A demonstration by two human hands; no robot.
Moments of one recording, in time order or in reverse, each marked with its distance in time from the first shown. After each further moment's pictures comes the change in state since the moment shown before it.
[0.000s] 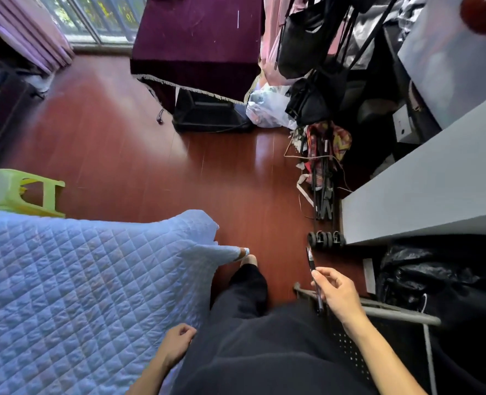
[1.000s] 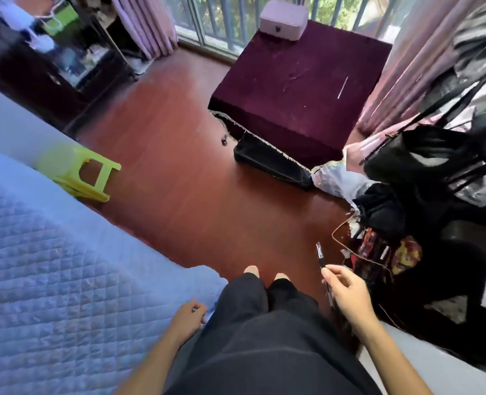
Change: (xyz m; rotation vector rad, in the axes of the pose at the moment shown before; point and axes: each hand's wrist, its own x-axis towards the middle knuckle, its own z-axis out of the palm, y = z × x) left_hand 0.132 0.325 -0.146 -0.346 0.181 -0.156; right_hand 0.343 -0.345 0.081 -0.248 -0.303 -0.156
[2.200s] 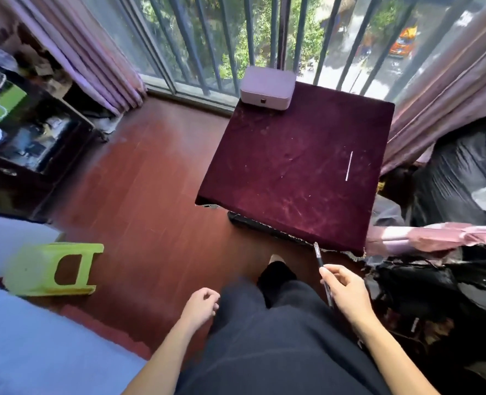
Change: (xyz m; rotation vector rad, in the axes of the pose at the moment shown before) left_hand 0.263 0.391 -0.200 -0.001 -0.054 0.100; right_hand 0.335 -0.272 0.087 0.050 0.108 0.033
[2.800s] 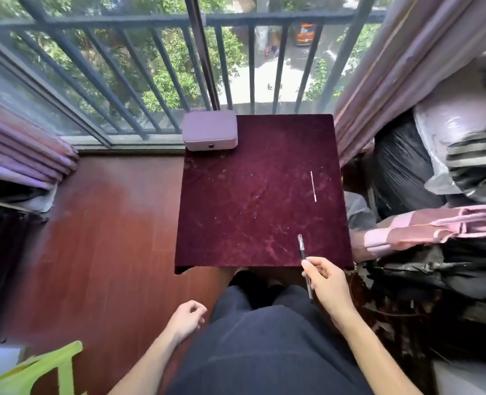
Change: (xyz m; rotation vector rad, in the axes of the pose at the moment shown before) left_hand 0.111 0.163 -0.098 0.390 -0.164 0.133; right_hand 0.080 -0.106 0.047 0.232 0.240 0.065
